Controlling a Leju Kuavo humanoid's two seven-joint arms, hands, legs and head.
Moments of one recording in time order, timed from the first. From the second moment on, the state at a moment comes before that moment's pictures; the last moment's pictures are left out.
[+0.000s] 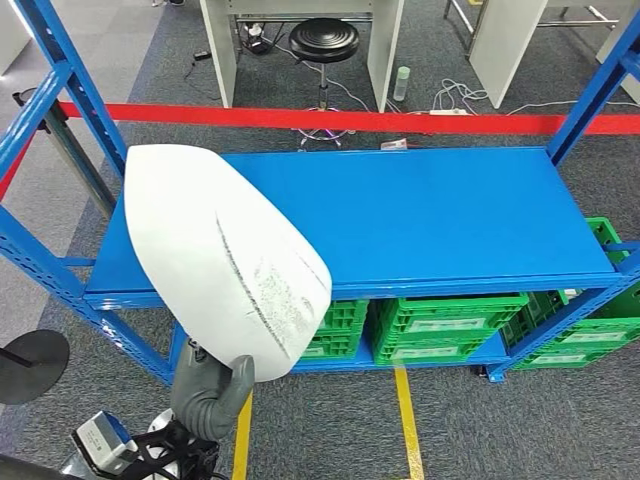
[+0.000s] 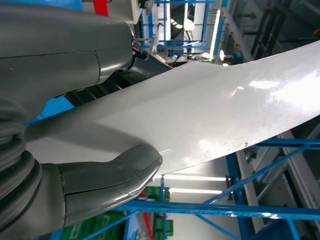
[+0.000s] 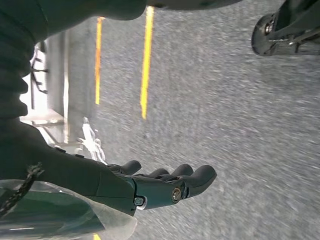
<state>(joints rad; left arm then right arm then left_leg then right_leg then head) 0.14 -0.17 -0.43 -1.77 0.03 -0.21 -0.64 -0.07 0.22 -0.92 -0.22 1.50 -0.21 0.25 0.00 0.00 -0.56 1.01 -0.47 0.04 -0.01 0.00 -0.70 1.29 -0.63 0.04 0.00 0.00</state>
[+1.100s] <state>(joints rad) 0.12 -0.17 -0.44 -1.75 0.04 -0.21 -0.60 -0.07 0.22 -0.91 -0.22 1.54 -0.21 0.27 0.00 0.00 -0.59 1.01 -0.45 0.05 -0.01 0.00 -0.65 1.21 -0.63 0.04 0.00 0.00</state>
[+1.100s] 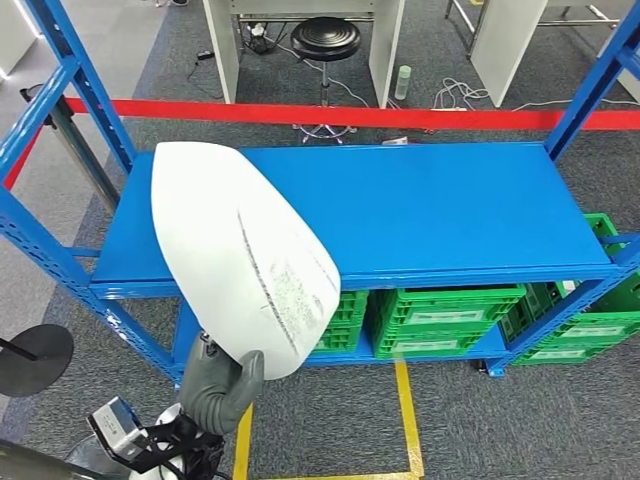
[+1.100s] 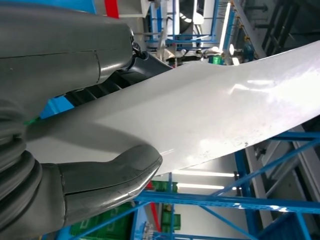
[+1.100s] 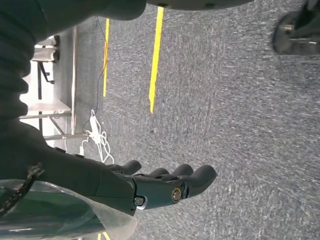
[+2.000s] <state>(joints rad) 0.13 -0.17 -0.45 -1.74 0.02 -0.19 -0.59 -0.07 0.22 -0.91 -0.22 1.54 -0.23 0.27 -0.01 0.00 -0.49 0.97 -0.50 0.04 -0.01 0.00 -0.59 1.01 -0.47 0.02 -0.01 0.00</state>
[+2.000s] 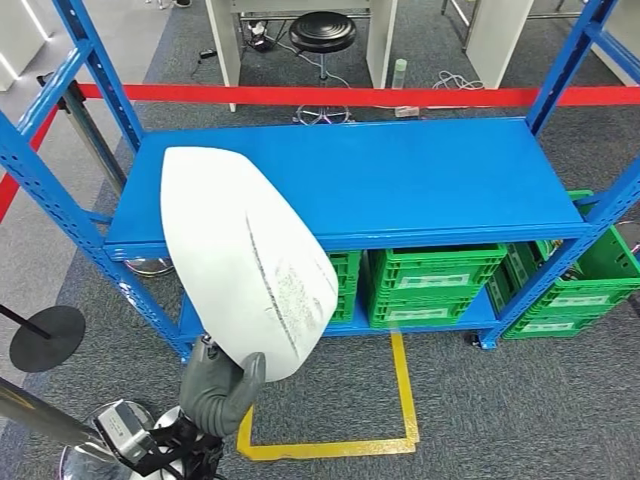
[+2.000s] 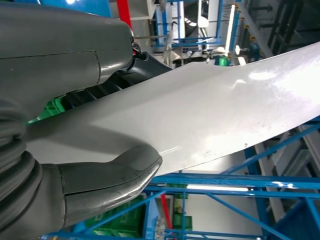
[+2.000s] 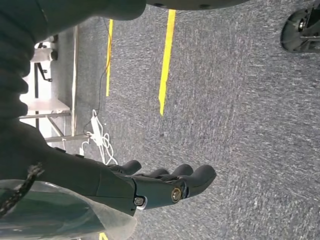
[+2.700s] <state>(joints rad) 0.13 -0.17 -0.45 -1.74 0.01 -0.16 -0.58 -0.07 0.22 -0.91 -0.22 1.54 -0.24 0.28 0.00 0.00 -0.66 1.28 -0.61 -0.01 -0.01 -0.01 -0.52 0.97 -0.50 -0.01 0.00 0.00</state>
